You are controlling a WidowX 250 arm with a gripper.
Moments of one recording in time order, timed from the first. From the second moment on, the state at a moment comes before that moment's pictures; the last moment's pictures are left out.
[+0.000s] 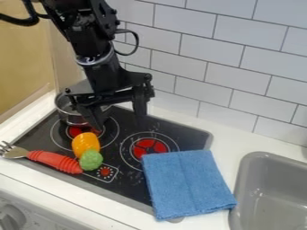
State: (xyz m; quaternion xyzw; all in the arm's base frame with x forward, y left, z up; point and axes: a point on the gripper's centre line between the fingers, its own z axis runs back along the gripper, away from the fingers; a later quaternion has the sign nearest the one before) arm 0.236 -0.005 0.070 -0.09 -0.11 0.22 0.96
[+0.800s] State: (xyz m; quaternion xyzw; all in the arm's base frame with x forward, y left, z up) arm 0.212 0.005 0.053 -0.06 -0.11 0.32 0.94
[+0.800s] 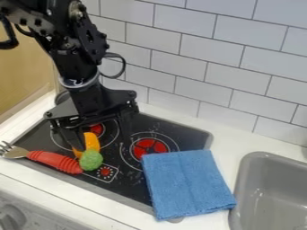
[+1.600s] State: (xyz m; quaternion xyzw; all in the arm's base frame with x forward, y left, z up) arm 0.213 0.016 0.020 -0.02 -0.07 0.36 0.93
